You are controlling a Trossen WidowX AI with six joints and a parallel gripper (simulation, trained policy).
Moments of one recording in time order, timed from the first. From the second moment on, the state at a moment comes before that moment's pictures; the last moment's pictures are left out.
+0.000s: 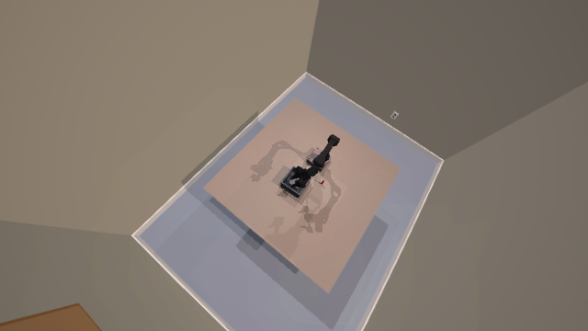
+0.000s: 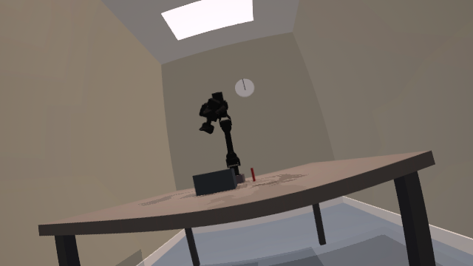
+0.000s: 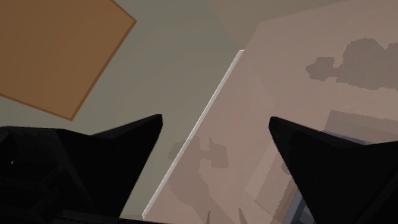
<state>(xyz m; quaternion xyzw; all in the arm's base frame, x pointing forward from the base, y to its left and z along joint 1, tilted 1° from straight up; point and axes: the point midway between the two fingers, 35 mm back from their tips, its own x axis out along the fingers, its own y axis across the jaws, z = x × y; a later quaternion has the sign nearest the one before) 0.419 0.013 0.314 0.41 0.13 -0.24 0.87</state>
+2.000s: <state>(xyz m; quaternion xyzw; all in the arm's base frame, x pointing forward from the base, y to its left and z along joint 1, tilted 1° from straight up) 0.163 0.151 0.031 0.20 0.64 -0.27 0.69</state>
